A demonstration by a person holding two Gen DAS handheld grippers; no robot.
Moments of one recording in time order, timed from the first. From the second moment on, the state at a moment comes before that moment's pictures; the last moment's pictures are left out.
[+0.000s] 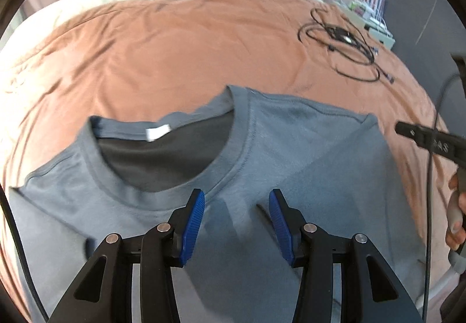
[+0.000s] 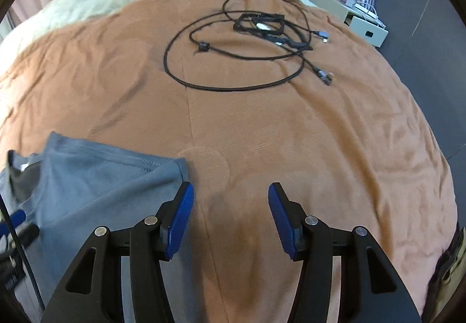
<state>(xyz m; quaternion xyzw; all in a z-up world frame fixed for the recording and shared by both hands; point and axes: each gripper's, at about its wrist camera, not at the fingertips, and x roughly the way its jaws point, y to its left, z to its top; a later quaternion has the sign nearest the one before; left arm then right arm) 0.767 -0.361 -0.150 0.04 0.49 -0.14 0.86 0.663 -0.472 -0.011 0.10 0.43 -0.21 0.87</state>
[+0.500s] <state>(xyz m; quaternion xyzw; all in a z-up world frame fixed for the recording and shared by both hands) 0.670 -0.298 -0.039 0.01 0.46 -0.13 0.88 0.511 -0.432 0.081 0.16 0.39 -0.14 0.90</state>
